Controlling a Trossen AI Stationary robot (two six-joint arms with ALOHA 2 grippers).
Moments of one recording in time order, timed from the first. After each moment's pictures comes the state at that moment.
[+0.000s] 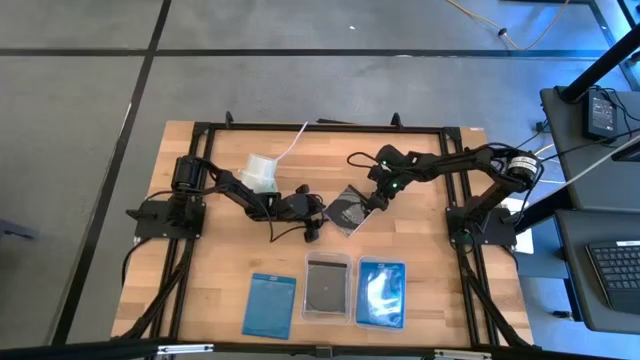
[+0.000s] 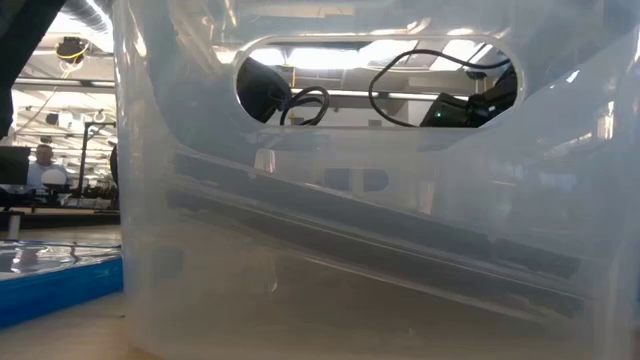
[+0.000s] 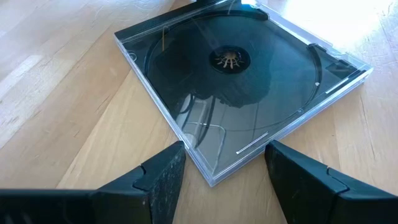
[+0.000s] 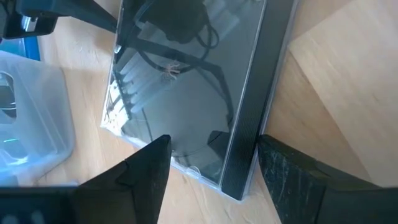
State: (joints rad) left arm 0.04 1.99 0.75 0.63 -0.21 -0.12; right arm -0.47 1.61 0.62 -0.07 -0.62 0.26
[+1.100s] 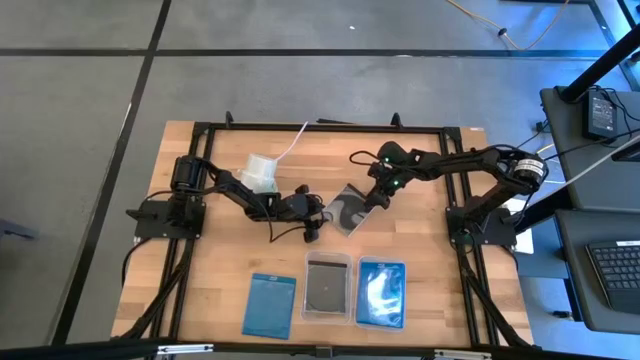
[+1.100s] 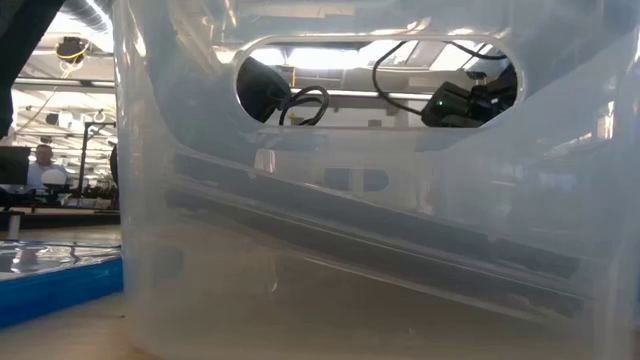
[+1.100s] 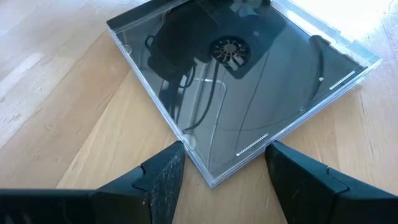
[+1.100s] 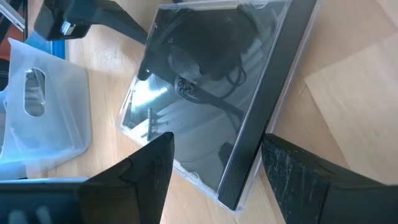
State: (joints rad) left arm 0.04 1.99 0.75 0.62 -0.22 -0.12; right arm -0.48 1.55 0.62 -0.04 -0.64 0.20
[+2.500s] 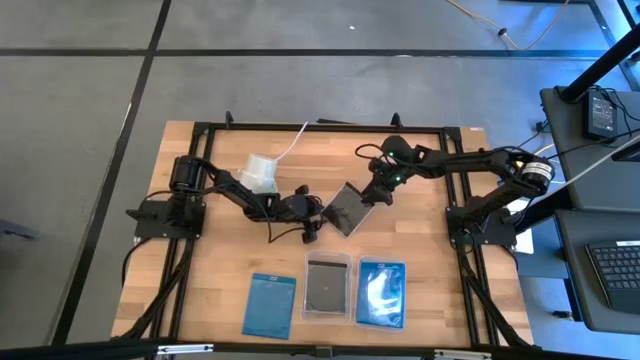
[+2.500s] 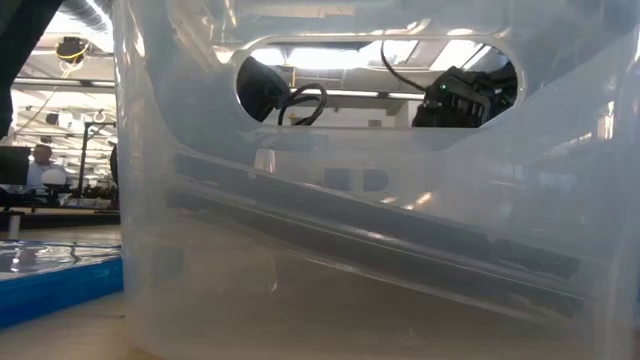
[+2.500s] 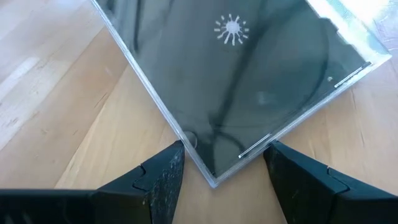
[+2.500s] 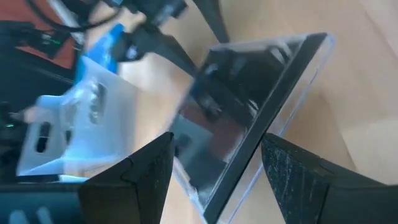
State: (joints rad) left arm 0.04 1.99 0.74 0.62 -0.21 -0.09; right arm -0.48 1.50 0.63 0.04 -0.78 0.17
